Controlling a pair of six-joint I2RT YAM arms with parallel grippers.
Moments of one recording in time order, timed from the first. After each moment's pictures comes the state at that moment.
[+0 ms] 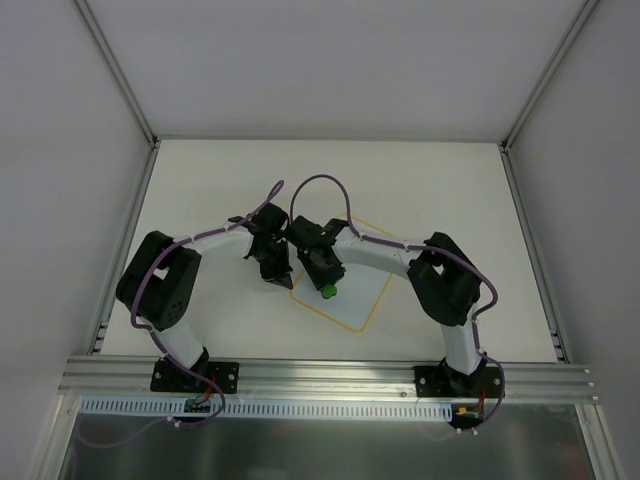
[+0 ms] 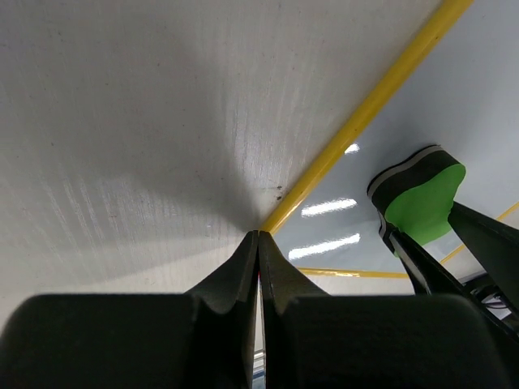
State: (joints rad) left arm -0.52 1.70 0.95 -0.54 0.25 -0.67; right arm 0.98 2.01 1.47 -0.83 0.13 0.40
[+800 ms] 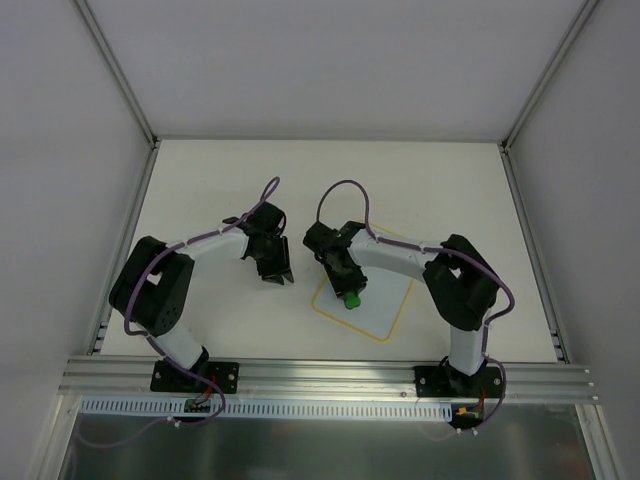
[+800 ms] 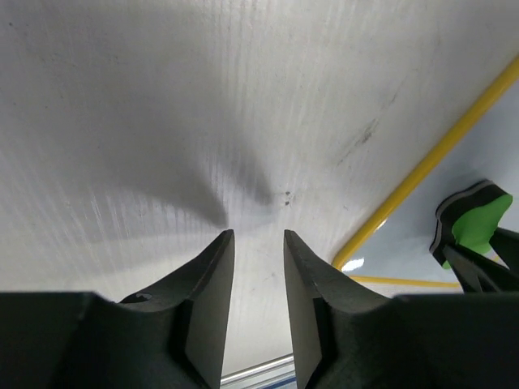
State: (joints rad) left arm -0.50 1.66 0.94 -0.52 0.20 -0.67; right arm 0.93 1.89 1.31 -0.93 0.16 0.51
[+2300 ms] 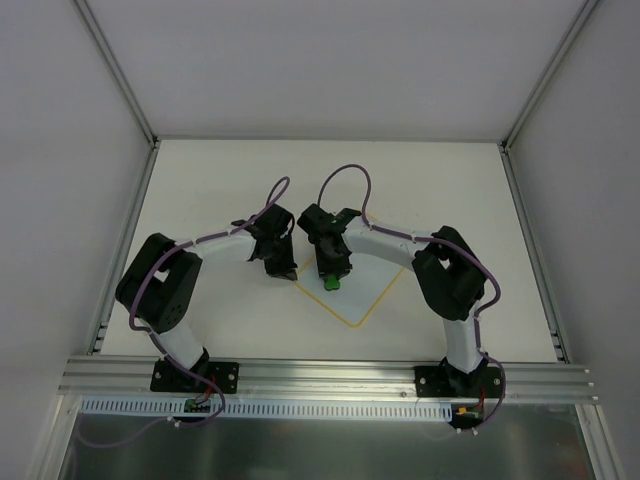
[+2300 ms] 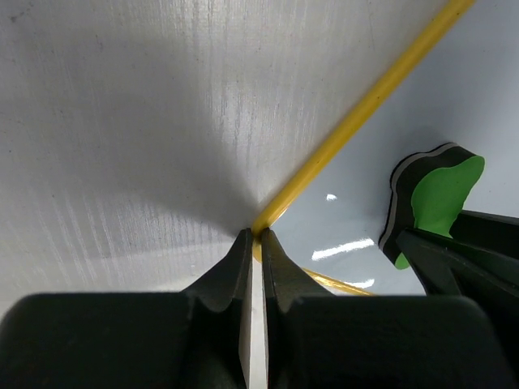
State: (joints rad) left arm -0.56 1.69 0.93 -0.41 0.16 -0.70; right arm 0.88 2.00 1.46 -0.83 0.13 0.67
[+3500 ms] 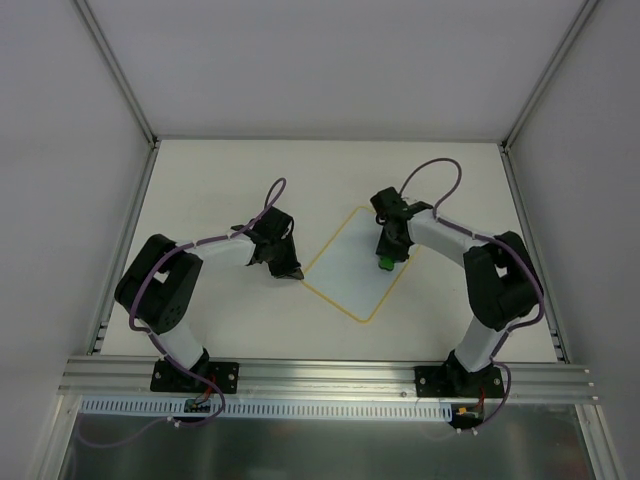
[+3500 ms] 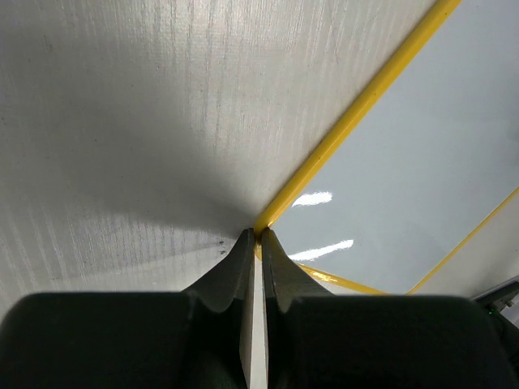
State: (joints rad) left arm -0.55 1.68 0.88 -0.30 0.18 -0.79; right arm 0.53 1.75 1.14 -0.66 0.25 0.76
